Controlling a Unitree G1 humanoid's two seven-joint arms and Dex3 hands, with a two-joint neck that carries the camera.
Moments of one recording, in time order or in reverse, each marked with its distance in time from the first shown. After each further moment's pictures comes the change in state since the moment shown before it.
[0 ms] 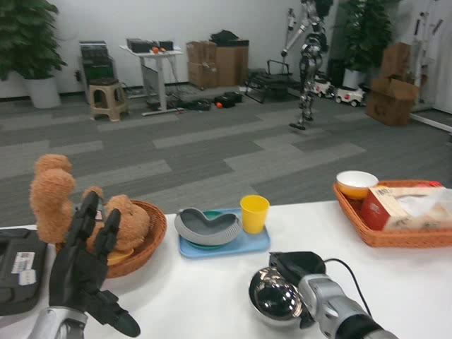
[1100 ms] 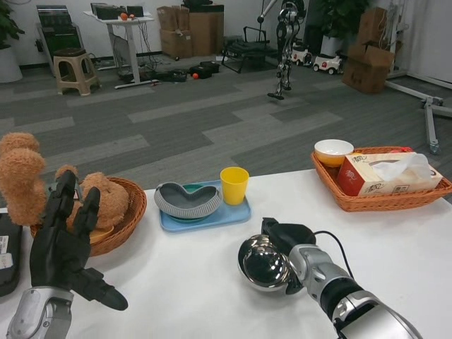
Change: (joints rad) left arm 0.000 0.000 -0.002 0.006 0.000 0.000 0.000; right arm 0.027 0.003 -0.125 0.023 0.023 -0.051 0.001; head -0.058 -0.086
